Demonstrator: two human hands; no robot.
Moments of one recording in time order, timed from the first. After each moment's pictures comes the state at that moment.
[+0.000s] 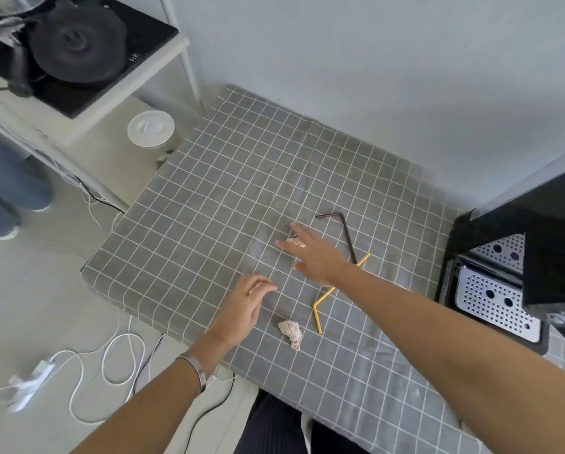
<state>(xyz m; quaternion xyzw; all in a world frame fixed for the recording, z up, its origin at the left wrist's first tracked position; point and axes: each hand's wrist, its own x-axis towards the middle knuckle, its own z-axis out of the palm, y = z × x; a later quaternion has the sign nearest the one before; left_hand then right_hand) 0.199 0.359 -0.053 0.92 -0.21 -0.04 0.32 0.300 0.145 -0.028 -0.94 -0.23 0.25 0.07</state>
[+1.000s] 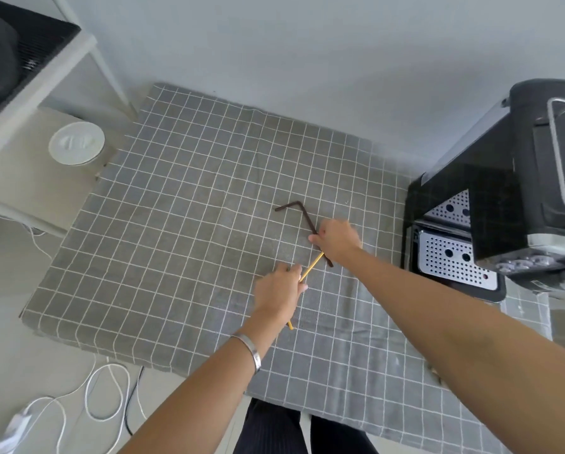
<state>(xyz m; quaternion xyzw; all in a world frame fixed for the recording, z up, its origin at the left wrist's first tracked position) 0.229 0.218 -0.024 0.95 -0.19 -0.19 0.13 0.295 0.059 -0.017 -0.95 0.15 0.23 0.14</state>
